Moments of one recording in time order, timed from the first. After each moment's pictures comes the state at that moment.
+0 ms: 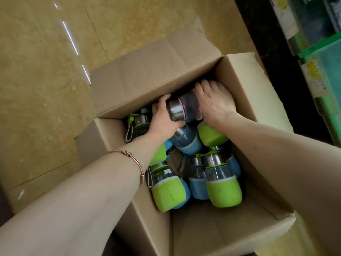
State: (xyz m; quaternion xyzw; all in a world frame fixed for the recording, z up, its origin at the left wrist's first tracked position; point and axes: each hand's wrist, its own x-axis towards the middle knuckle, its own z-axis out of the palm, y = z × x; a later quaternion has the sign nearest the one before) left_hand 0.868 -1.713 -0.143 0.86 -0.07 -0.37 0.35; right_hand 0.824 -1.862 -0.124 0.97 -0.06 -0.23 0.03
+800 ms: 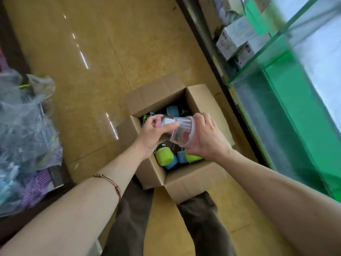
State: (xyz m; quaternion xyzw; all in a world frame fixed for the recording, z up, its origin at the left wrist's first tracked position) left_hand 0.786 -1.677 0.197 0.63 0.15 -0.48 0.60; right_hand 0.686 -1.826 0.217 0.92 -0.18 -0.19 -0.30
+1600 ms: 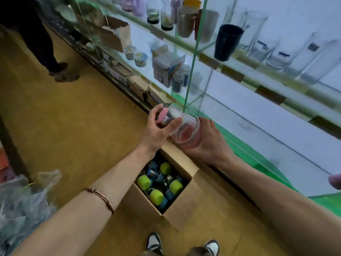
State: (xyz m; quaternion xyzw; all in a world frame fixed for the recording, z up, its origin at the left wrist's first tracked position) left_hand 0.713 -1.667 0.559 0.59 -0.24 -0.42 0.65; right_hand 0.558 -1.755 0.577 0.89 -0.35 0.11 -0.27
